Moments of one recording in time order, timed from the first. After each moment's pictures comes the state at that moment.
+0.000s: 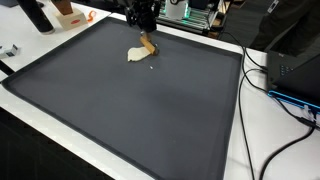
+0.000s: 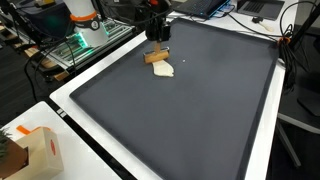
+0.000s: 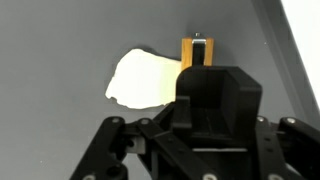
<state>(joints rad) 0.06 -0.02 0.03 -2.44 -0.11 2.33 -0.90</state>
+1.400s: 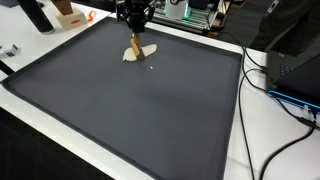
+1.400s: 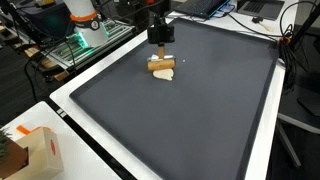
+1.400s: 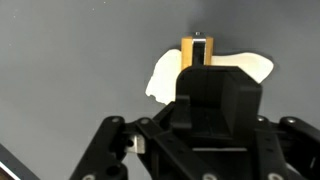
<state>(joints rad) 0.03 -0.04 0.02 -2.49 -0.33 2.53 -0.50</state>
